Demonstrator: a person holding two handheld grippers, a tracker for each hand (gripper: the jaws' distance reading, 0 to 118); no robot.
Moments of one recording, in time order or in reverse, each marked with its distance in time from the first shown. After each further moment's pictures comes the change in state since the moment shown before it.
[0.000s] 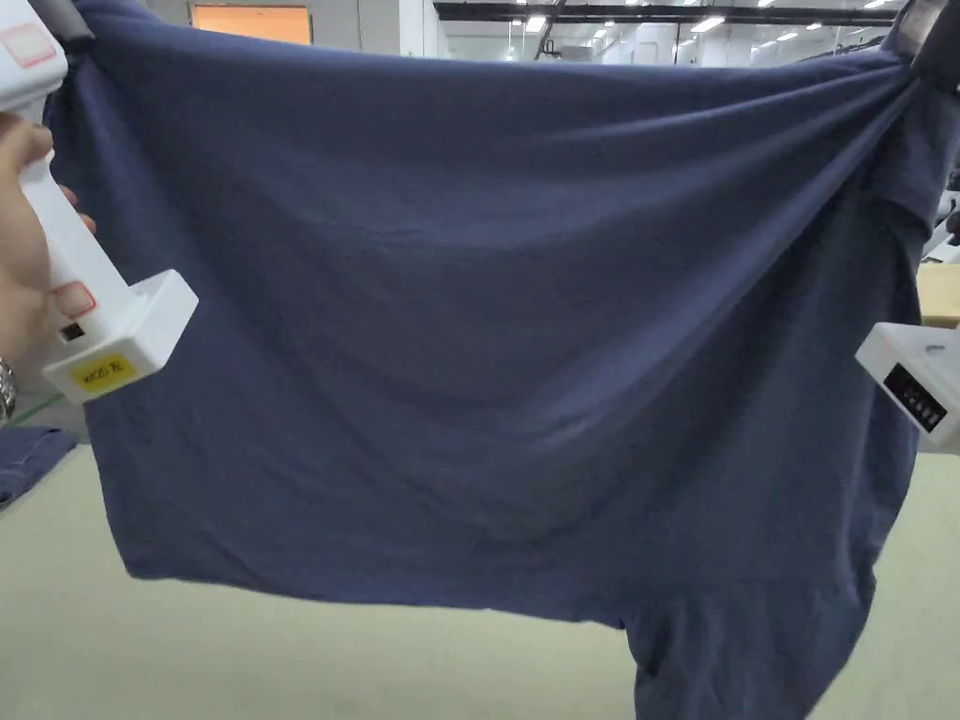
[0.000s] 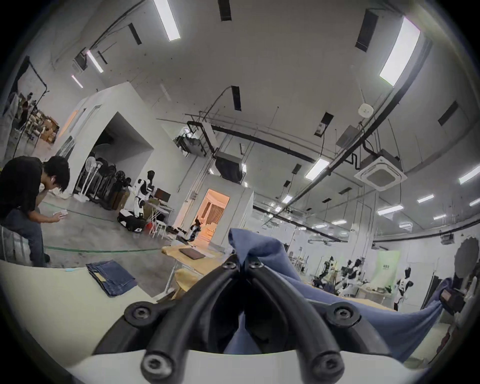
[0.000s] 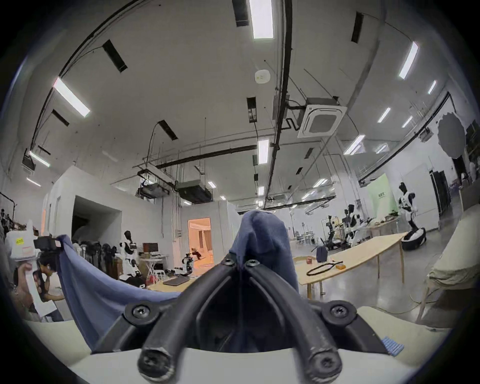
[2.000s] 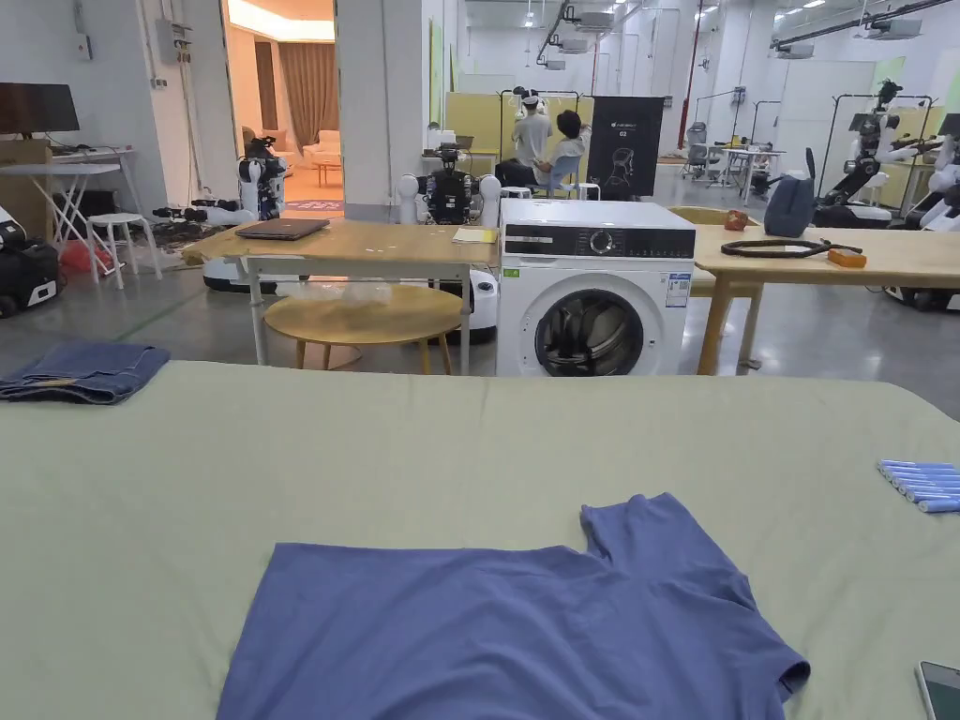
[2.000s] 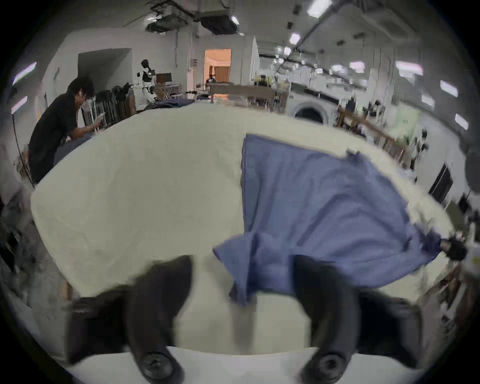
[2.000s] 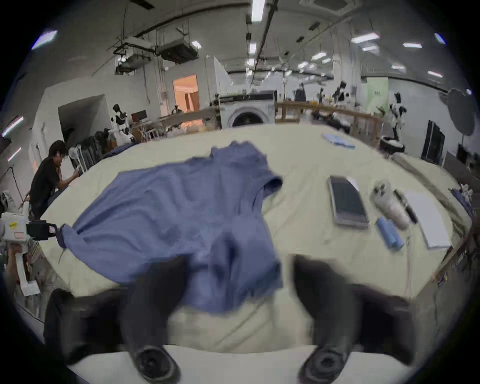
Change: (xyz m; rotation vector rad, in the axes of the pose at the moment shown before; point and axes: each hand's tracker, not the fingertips) left arm -0.204 -0.216 0.484 -0.969 0.141 -0.218; right arm 0.031 -0.235 0.501 -0.916 -0.111 0.040
